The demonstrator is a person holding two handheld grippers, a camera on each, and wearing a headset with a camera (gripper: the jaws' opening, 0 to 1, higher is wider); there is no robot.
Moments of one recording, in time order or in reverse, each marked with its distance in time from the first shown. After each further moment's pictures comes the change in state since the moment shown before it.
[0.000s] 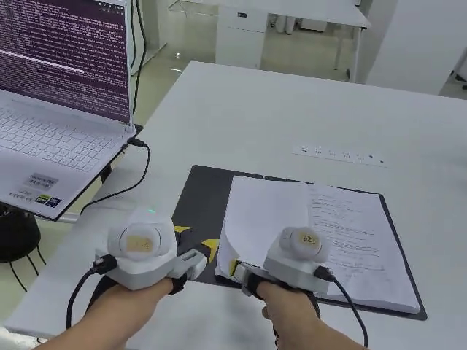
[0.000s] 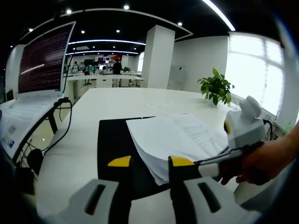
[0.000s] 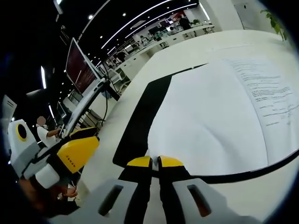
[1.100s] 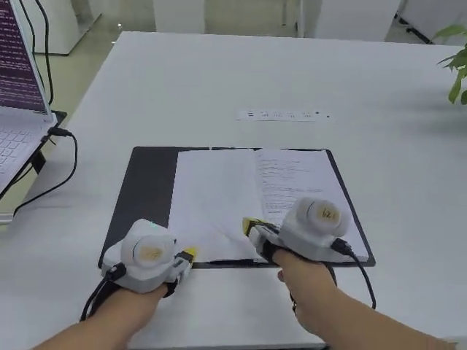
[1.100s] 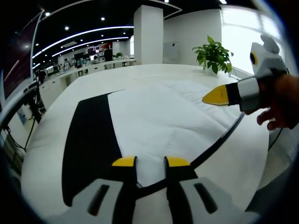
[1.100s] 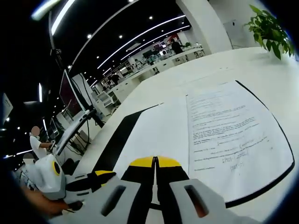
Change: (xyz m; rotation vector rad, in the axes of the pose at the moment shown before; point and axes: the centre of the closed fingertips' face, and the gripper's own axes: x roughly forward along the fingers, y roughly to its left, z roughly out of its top) left arm 0.069 -0.028 -0.077 0.141 0.170 0.018; right arm -0.052 -0.100 0.068 -0.017 -0.238 -0.084
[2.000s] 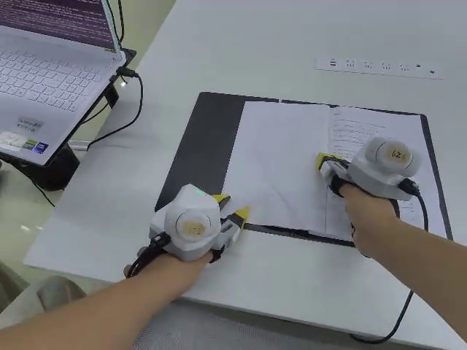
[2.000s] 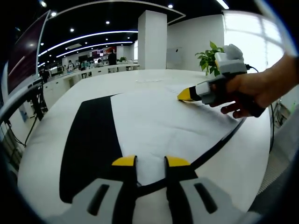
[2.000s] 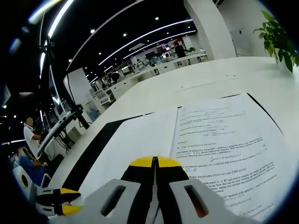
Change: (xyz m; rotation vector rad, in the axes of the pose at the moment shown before) left arm 0.005 0.002 0.002 -0.029 -0.050 0.019; right arm 0.075 -0.041 0.041 -0.095 -0.025 -0.016
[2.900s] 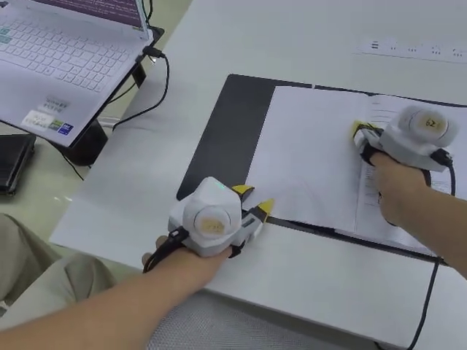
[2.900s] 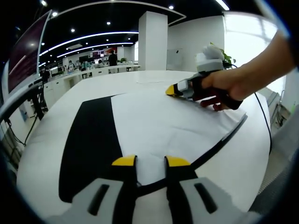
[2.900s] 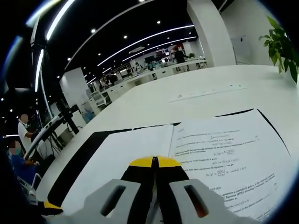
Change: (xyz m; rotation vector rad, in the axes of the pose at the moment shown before) left arm -0.005 0.000 -0.002 -0.006 -0.012 0.001; right arm 0.044 -0.015 0.030 -0.052 -0.041 -0.042
